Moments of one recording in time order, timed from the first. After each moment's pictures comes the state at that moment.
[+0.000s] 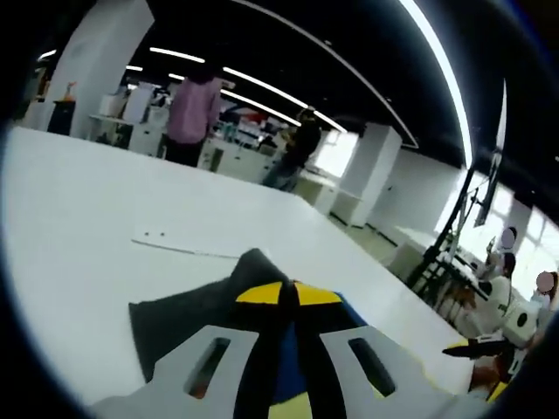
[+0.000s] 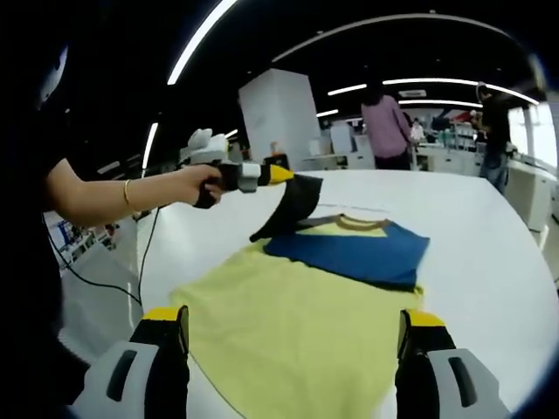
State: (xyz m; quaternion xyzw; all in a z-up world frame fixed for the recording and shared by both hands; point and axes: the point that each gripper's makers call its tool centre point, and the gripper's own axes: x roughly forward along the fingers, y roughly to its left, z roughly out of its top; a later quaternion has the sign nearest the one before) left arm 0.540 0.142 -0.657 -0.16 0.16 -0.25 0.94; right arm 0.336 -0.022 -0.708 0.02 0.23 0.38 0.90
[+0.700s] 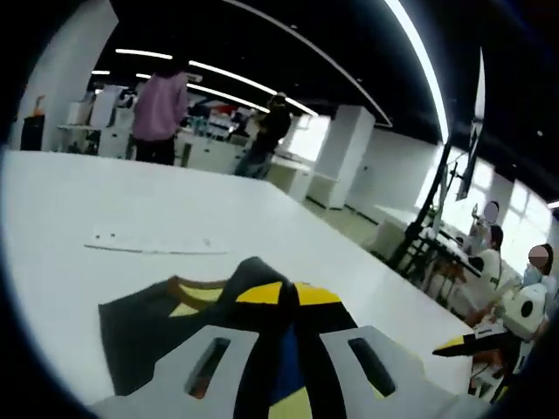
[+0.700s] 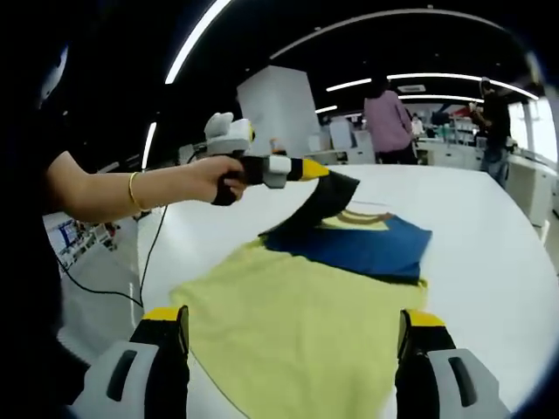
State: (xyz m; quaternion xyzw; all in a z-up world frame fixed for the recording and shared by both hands) left arm 0.537 0.065 -0.669 -0.12 0.18 -0.31 0.93; right arm 0.333 -0.021 -0.714 0.02 0.24 0.38 0.89
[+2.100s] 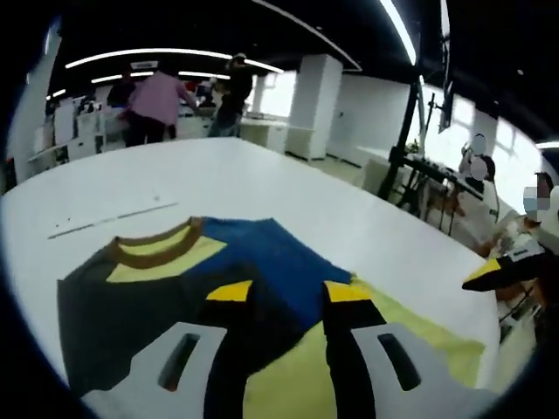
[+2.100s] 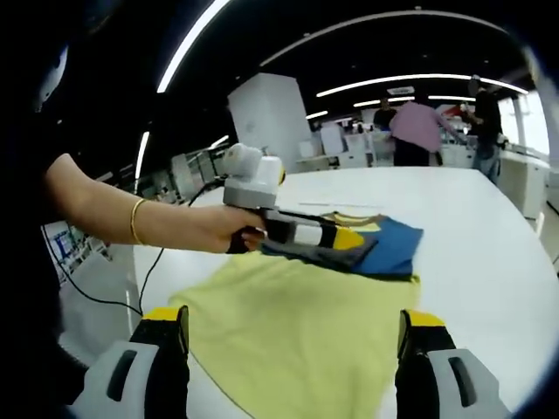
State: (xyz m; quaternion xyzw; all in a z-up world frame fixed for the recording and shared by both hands) left arm 0.510 0.010 -0.743 0.01 0.22 -0.34 0.91; right arm 0.330 -0.026 -0.711 0.04 0.23 0.36 0.90
